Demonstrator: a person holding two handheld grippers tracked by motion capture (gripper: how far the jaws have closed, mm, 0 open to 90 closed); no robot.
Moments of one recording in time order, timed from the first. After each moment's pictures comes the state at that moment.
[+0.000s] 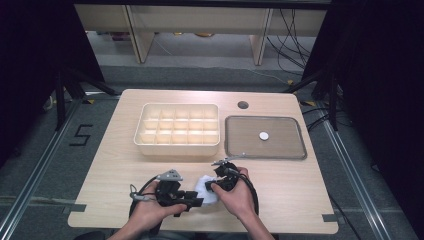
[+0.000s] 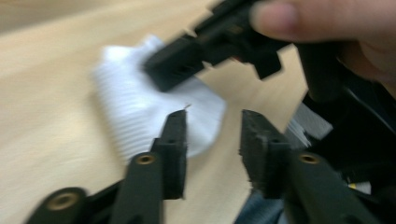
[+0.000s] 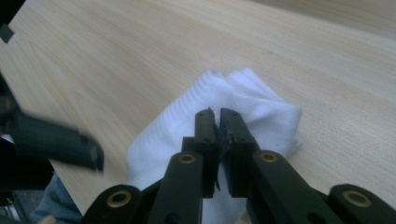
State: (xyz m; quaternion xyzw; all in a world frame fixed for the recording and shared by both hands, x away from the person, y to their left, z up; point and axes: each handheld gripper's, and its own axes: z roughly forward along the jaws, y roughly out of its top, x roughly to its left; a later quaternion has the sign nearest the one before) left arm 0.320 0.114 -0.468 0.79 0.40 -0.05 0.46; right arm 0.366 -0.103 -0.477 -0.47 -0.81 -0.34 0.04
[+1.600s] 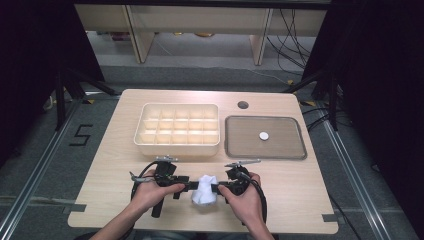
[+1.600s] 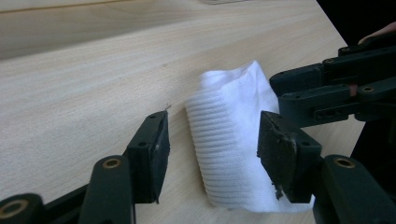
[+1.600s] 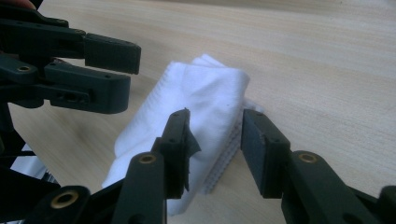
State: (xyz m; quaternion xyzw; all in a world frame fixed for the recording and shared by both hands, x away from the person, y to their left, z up) left arm 0.368 0.118 -0.488 0.76 0.47 -0.06 0.43; right arm 0.350 -0.127 -0.476 -0.54 -0.77 -0.35 0.02
